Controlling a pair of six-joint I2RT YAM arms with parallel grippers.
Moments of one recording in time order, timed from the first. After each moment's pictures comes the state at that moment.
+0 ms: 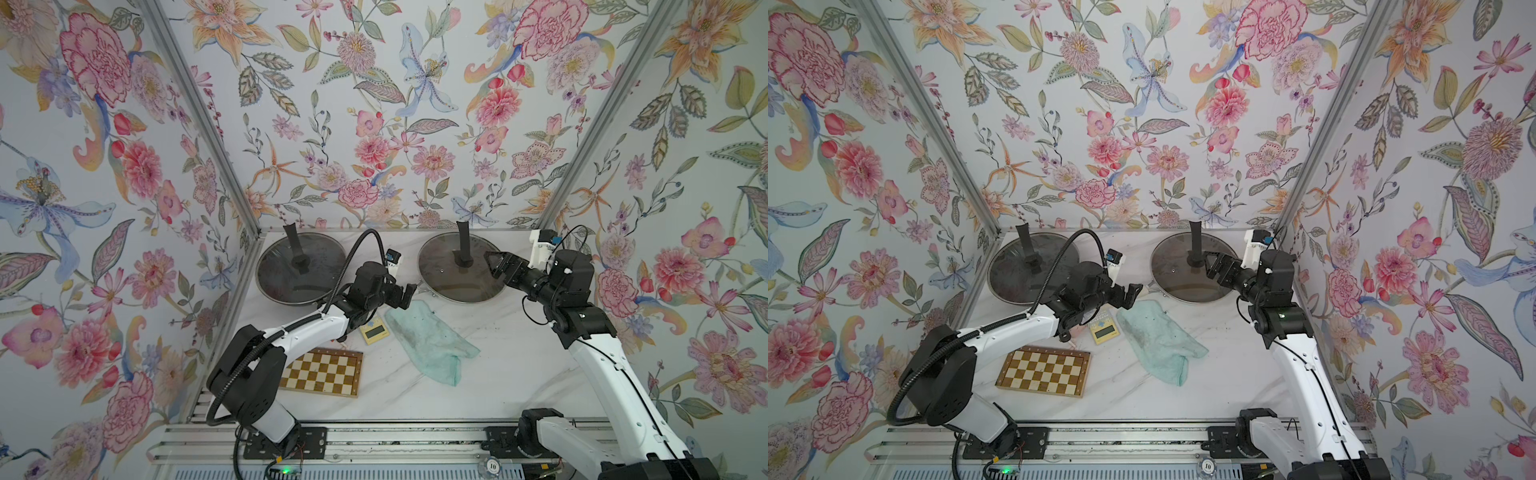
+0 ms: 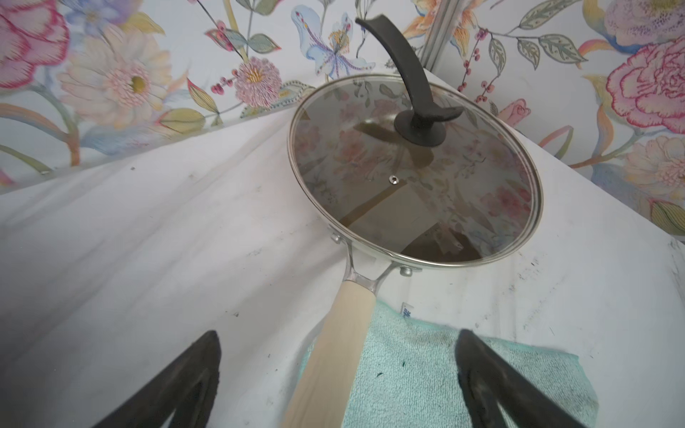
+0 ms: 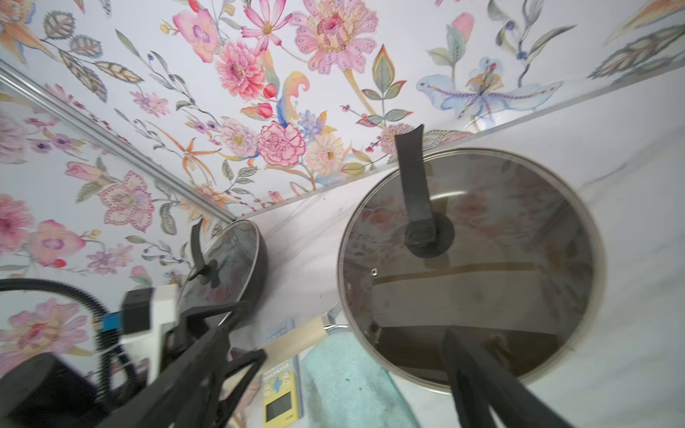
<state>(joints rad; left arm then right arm) -0.67 1.53 1.00 0.12 -0.02 -0.13 0.07 1.02 1.00 -0.31 -0.29 0.49</state>
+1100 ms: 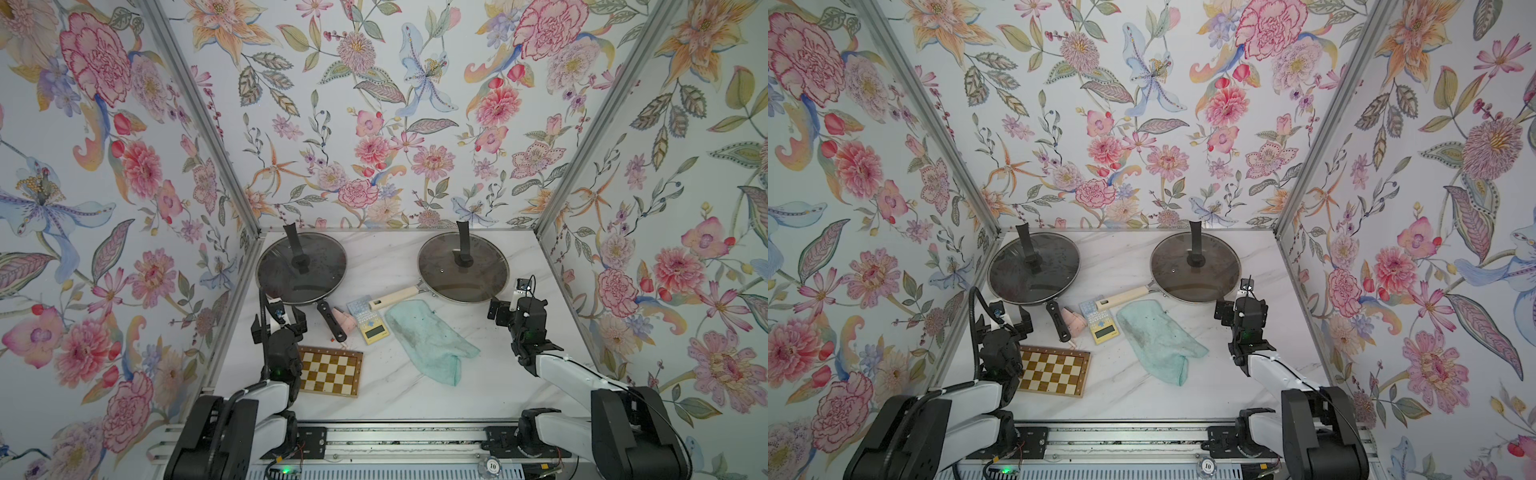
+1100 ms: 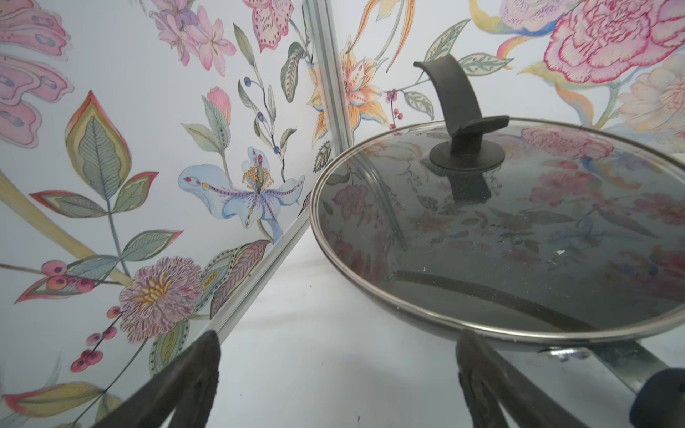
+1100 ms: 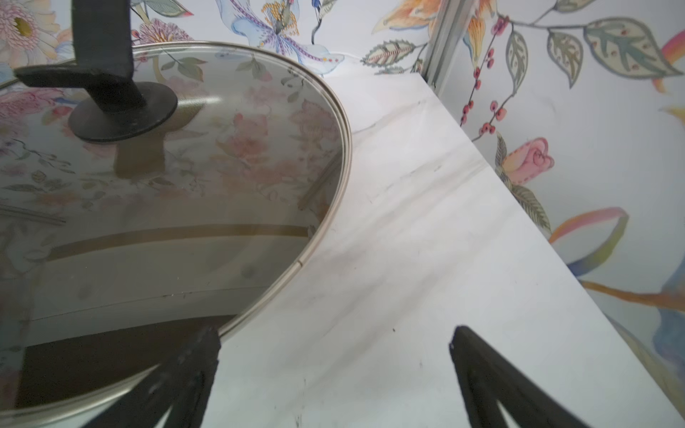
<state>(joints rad) -0.11 1.26 0.06 1.07 -0.55 0.10 0.12 1.25 0.36 0.46 0.27 0.04</state>
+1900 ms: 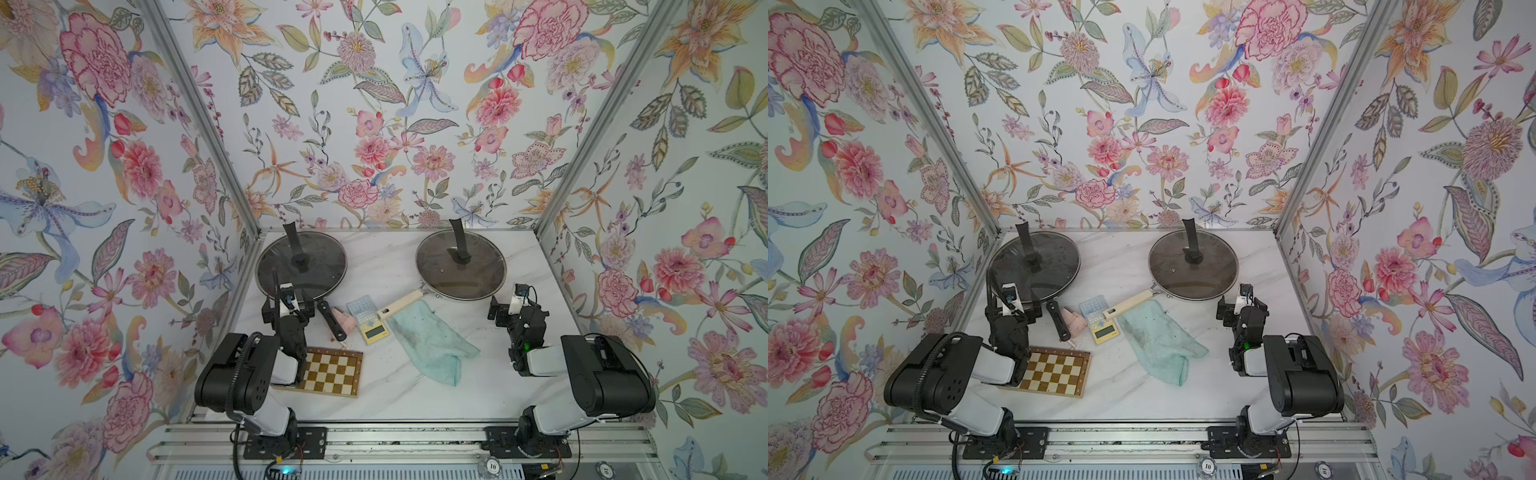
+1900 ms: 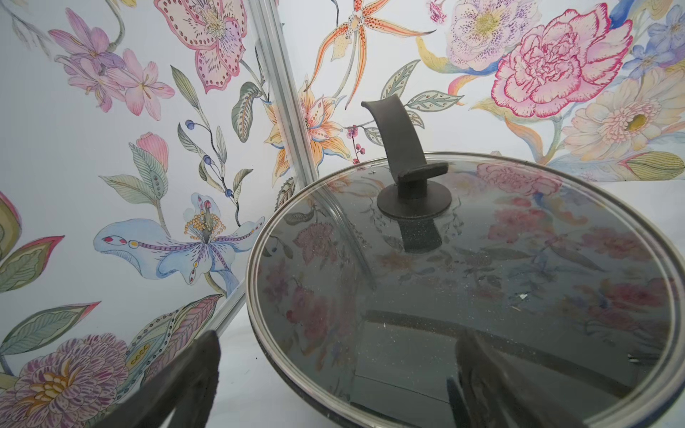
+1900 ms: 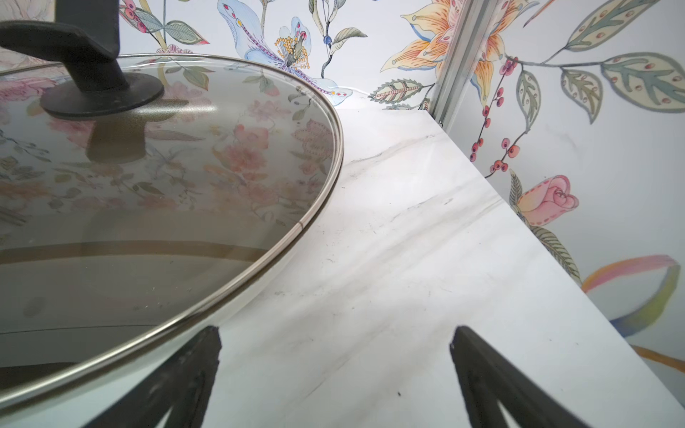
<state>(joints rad) -0.10 1.59 0.20 1.34 -0.44 0.15 0.03 1.55 0.27 0.99 0.13 -0.04</state>
